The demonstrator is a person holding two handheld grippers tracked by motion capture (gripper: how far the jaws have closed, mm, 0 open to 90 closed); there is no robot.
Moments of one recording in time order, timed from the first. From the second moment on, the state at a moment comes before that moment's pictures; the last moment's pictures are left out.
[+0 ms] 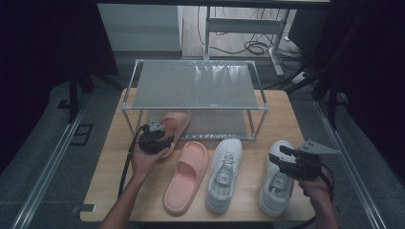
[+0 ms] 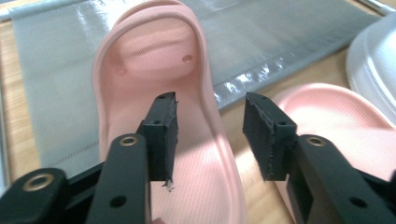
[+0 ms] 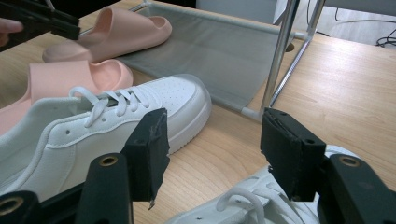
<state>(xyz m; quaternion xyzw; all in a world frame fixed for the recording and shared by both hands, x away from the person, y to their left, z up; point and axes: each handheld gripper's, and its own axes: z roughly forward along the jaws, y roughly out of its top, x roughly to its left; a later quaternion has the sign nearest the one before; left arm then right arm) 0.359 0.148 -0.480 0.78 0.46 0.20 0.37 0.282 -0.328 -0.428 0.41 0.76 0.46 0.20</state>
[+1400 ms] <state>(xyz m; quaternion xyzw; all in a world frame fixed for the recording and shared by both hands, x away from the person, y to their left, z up) 0.295 0.196 -0.504 0.83 0.42 0.17 0.33 0.283 -0.321 -0.432 0.41 0.77 0.45 0.20</state>
